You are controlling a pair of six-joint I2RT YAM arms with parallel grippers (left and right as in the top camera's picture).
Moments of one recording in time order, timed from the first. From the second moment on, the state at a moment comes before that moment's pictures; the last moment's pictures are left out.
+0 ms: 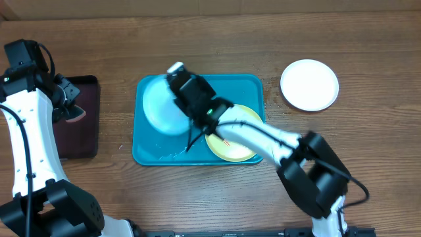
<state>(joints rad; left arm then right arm) 0.40 1.67 1.57 -1.10 -0.10 -0.50 0.85 2.02 1.51 -0.19 0.48 -0.11</state>
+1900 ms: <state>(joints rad) 0.40 1.67 1.48 -1.03 -0.07 -0.50 -0.20 1.94 1.48 -0.69 -0.10 0.33</state>
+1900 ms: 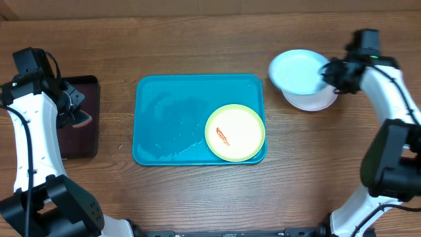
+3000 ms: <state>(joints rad) 0.40 1.67 1.48 -1.02 -0.02 -0.50 -0.10 1.94 1.36 -0.55 -0.49 0.24</state>
